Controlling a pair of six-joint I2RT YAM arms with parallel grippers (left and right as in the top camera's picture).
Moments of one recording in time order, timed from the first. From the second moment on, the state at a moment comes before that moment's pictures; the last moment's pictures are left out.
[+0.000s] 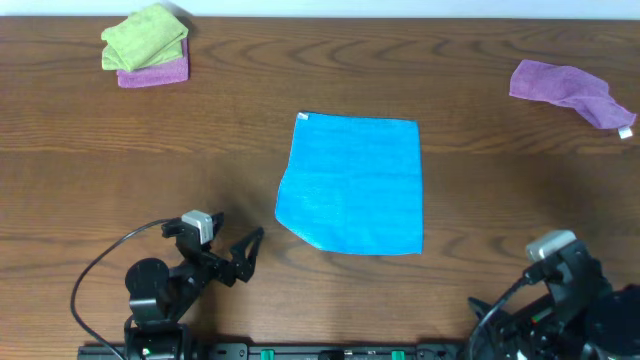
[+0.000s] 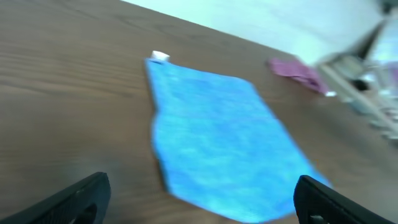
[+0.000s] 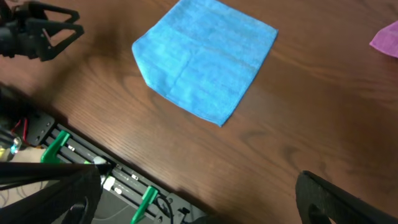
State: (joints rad) left arm 0.05 0.27 0.02 -0.05 0.69 -0.31; right arm 0.86 0.78 1.61 -1.69 0.21 0.34
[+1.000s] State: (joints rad) left arm -0.06 1.05 0.17 0.49 0.73 -0.52; right arm 0.86 0.87 1.61 -1.64 0.12 0.46
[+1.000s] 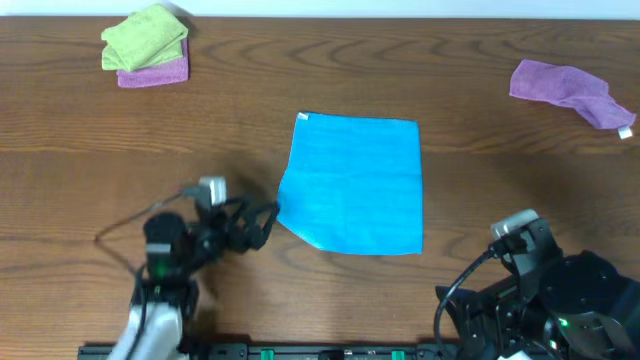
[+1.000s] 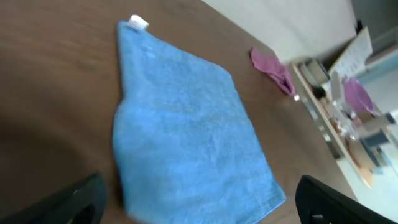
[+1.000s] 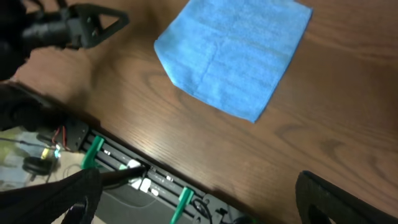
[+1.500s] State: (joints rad) left arm -0.24 1.66 0.76 0.36 0.81 -0.43; right arm 0.86 0.87 1.61 -1.63 0.13 0.46
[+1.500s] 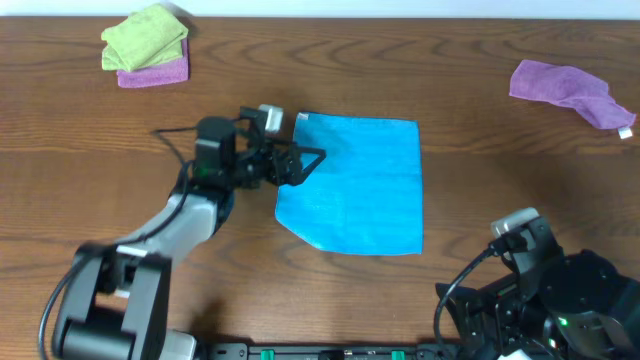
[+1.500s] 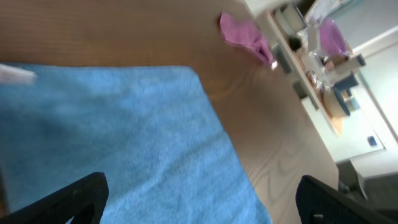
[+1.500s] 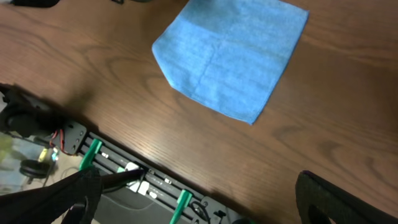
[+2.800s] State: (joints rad) left arm -0.37 1.84 1.27 -0.39 0.20 -0.06; right arm 0.67 1.09 0.84 -0.89 0.26 0.52
